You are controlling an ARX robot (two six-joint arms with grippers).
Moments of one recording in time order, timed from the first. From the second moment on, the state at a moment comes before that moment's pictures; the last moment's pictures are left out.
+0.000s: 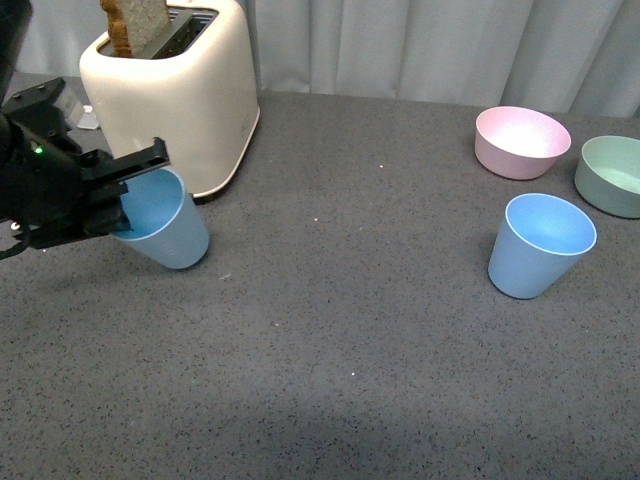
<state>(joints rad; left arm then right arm) -0.12 1.97 0.97 0.02 0.02 -0.40 0.00 0.00 0.00 0.00 0.00 0.00</state>
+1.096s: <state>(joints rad) -0.45 2.08 1.25 -0.11 0.00 -0.51 0.00 0.00 0.00 0.00 0.00 0.00</state>
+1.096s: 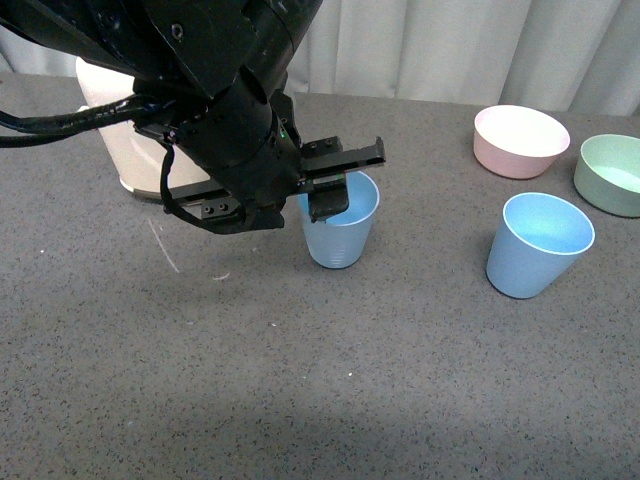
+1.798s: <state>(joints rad) -0.26 1.66 0.44 1.24 -0.26 -0.03 0.00 0.00 0.00 0.00 0.00 0.00</state>
